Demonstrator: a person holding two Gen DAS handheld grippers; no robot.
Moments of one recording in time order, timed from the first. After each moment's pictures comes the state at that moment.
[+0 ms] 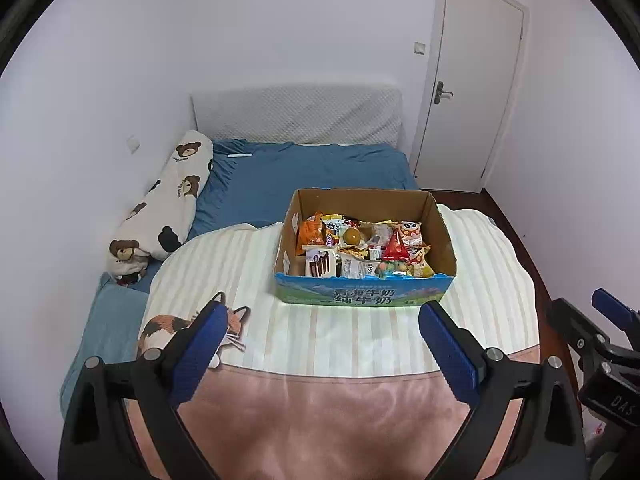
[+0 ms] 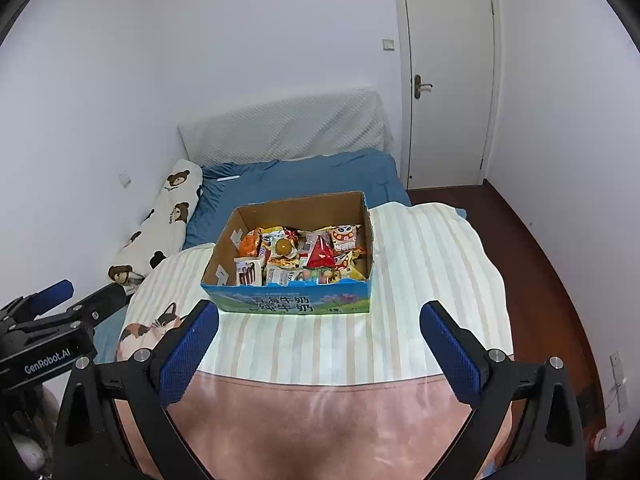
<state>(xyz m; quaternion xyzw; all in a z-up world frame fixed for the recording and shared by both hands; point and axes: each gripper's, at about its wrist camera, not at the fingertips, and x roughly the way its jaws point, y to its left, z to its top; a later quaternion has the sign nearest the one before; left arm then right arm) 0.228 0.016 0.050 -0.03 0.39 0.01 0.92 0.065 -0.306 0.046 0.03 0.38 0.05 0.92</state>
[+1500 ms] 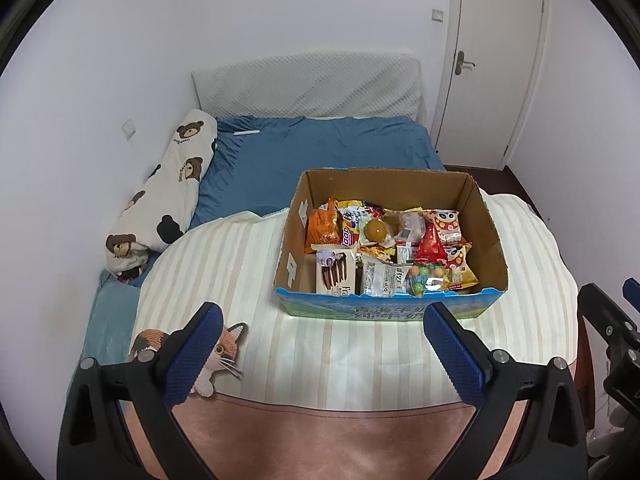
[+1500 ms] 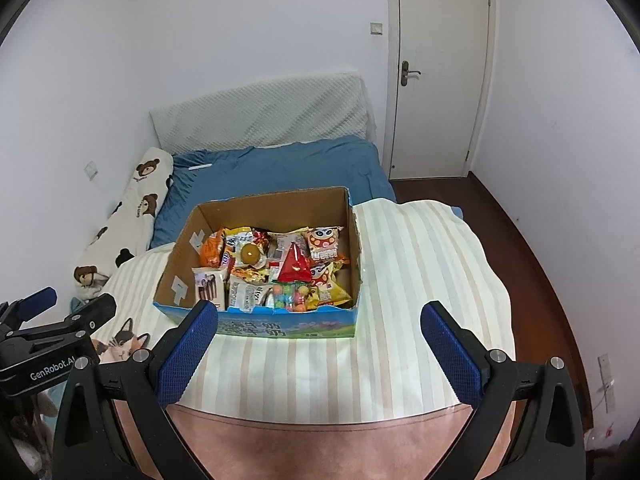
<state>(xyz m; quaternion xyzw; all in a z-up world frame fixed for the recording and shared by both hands) 0.333 0.012 -0.013 -0.01 0.44 0.03 0.90 0.172 -0.298 -0.011 0.01 0.41 0.00 0.91</state>
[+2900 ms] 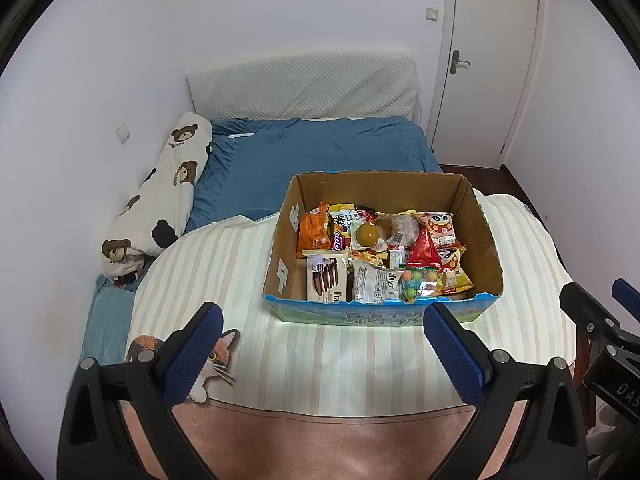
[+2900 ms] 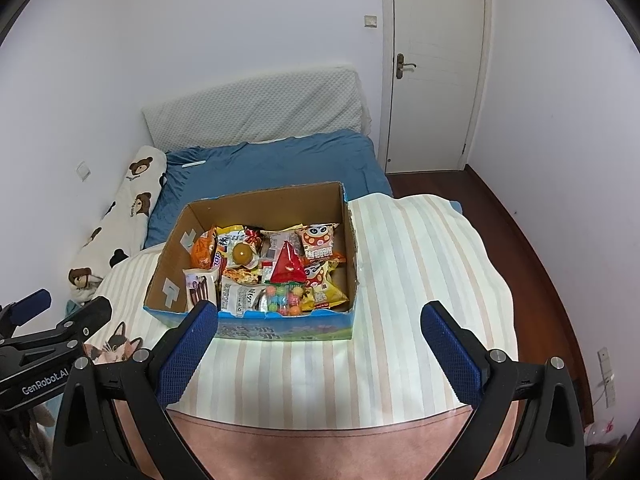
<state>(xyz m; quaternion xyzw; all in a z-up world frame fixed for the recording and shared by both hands) 0.341 0.004 -0.012 -0.01 0.44 0.02 0.90 0.180 -0.299 -0.024 0.03 0.41 -0.02 0.91</state>
